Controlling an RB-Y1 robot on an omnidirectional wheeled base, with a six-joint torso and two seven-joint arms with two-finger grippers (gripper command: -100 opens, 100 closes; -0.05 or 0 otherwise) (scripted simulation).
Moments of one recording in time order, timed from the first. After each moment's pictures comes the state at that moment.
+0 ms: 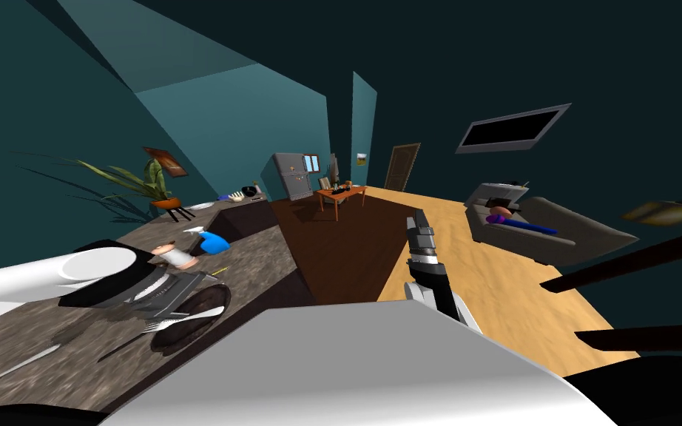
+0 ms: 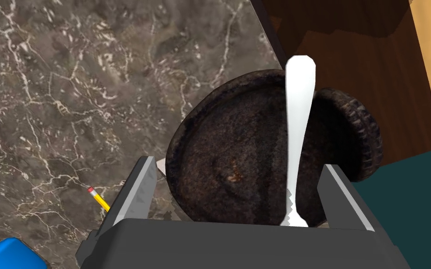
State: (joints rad) left arm 0.56 1.35 0.53 -1.62 1.49 1.48 -0.11; right arm 0.50 0.03 -0.07 -2.26 0.12 -0.50 0.13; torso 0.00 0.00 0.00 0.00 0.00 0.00
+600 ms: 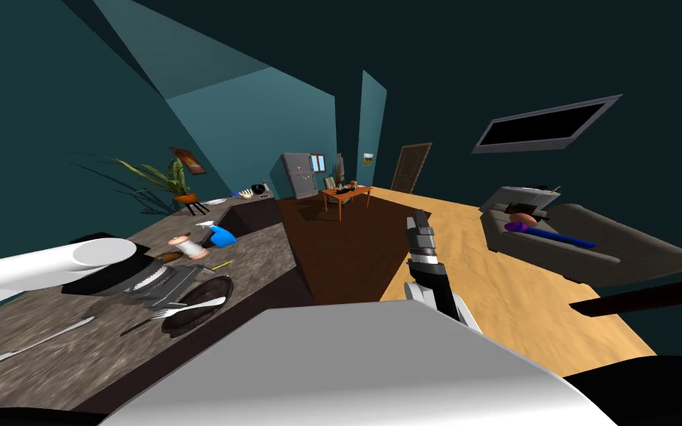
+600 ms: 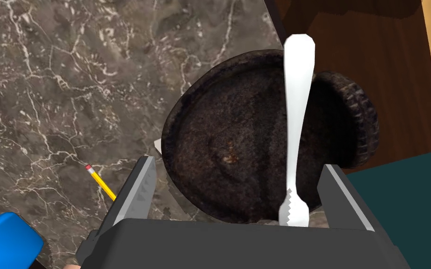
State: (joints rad) left arm 0.50 1.50 0.38 -1.43 1.61 1.35 -0.23; right arm 0.50 0.03 -0.07 -2.26 0.12 -0.50 0.13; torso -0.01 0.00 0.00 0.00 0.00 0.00
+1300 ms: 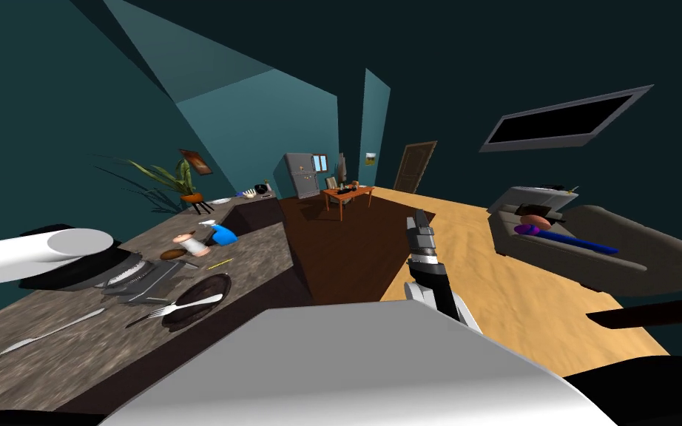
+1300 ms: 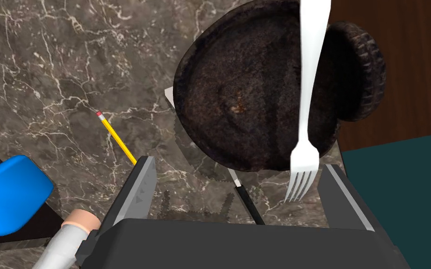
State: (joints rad) left arm 0.46 1.64 0.29 -1.23 1.71 1.28 -0.33; right arm 0.50 0.03 -0.07 -2.26 0.12 -0.50 0.13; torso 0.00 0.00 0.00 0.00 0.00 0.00
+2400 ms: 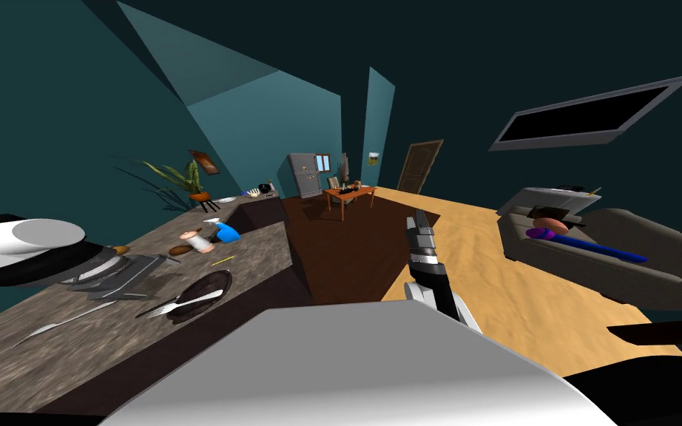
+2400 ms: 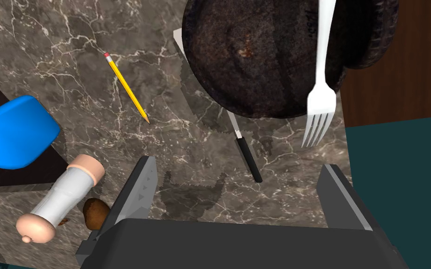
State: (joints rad) left arm 0.43 1.73 0.21 -1.08 1.78 1.21 -0.40; right arm 0.50 0.03 -0.08 -2.26 0.12 -0.50 0.13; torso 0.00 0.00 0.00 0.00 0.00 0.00
